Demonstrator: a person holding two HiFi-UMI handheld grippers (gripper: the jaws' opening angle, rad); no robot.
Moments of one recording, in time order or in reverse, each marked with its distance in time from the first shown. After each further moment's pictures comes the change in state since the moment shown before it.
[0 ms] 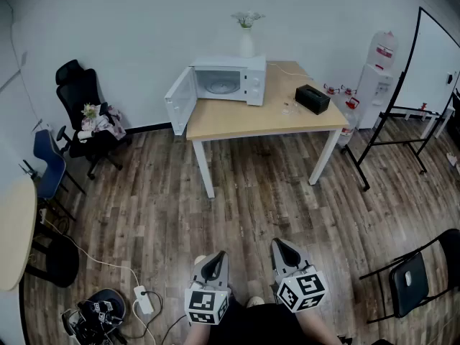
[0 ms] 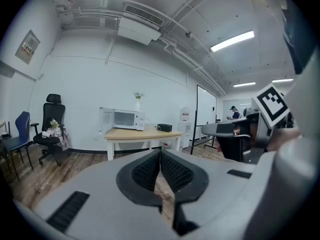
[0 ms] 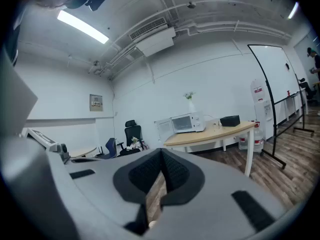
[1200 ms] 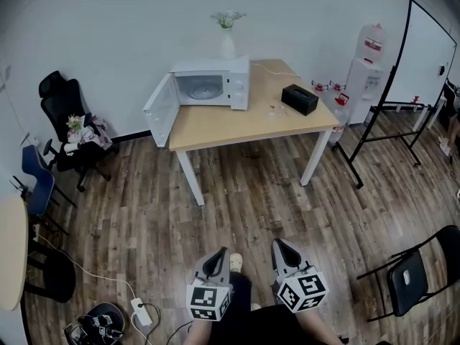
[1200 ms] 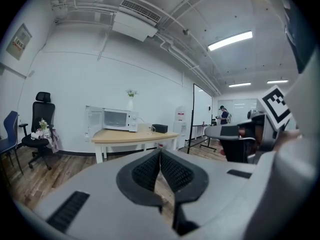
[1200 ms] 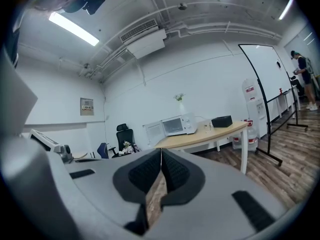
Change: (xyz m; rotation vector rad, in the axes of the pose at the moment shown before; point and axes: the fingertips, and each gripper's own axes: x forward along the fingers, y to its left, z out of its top) left arm 0.091 -0.013 0.023 0.013 0.006 -0.067; right arm 0.030 -0.070 0.018 0.052 -0.028 -0.069
